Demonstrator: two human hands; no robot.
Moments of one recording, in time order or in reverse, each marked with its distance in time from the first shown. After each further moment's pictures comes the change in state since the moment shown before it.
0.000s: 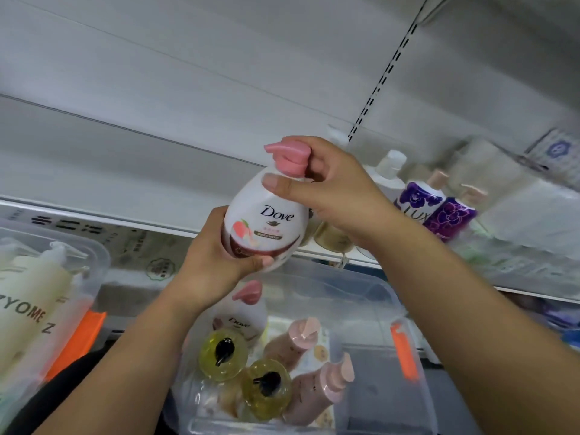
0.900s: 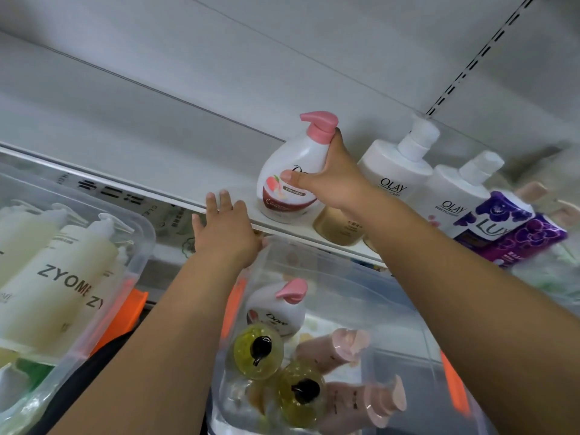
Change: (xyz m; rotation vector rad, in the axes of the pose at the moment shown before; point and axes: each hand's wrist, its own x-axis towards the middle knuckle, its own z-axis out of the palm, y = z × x) left_hand 0.062 -0.051 -0.036 0.980 -0.017 -0.342; right_hand 0.117 0.099 0.060 -0.249 0.003 0.051
